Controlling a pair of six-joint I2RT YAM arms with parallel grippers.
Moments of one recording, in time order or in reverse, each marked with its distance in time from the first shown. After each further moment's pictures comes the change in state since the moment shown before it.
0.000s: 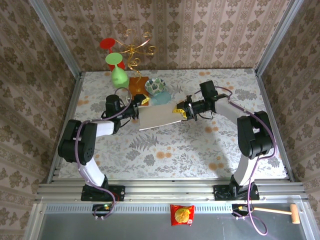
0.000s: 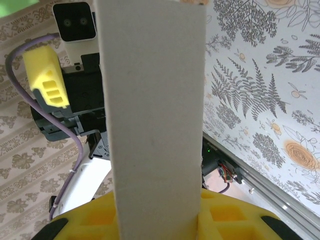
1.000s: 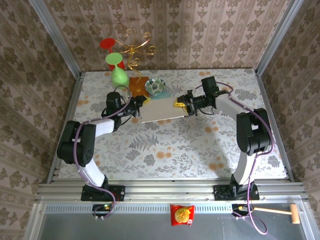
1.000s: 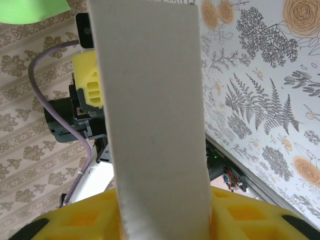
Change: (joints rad) left arm -0.017 -0.031 0.046 -0.087 -0.064 -0.015; right arm -0.032 0.051 0.079 0.001 -0.035 -0.029
